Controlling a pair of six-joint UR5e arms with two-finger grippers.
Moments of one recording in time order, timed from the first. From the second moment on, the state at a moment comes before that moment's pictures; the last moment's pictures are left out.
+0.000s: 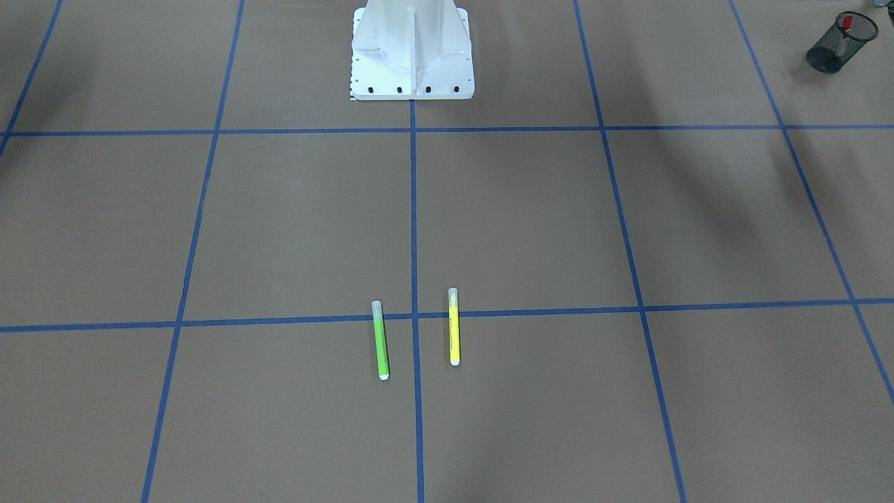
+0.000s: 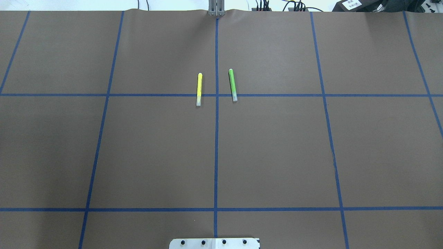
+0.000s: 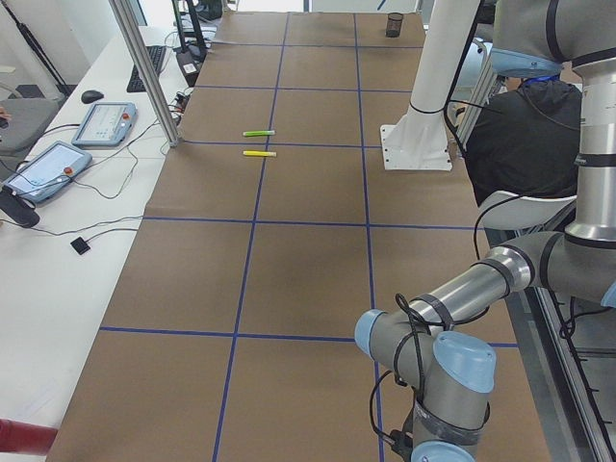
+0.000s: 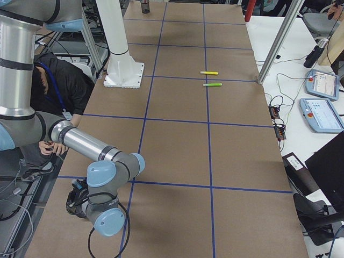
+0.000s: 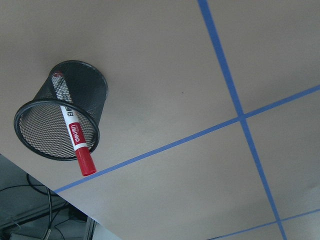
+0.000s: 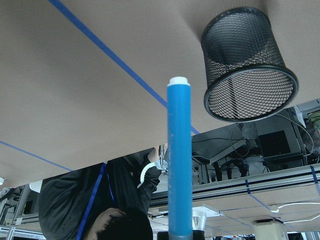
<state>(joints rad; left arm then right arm) -2.15 -1.43 -1.48 -0.46 -2.33 0.26 1.96 -1.83 1.55 -2.81 2.01 -0.62</state>
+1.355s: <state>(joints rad) -2.15 -1.44 -1.54 -0.44 -2.33 0.26 2.05 -1.87 1.36 -2.68 1.95 -0.63</state>
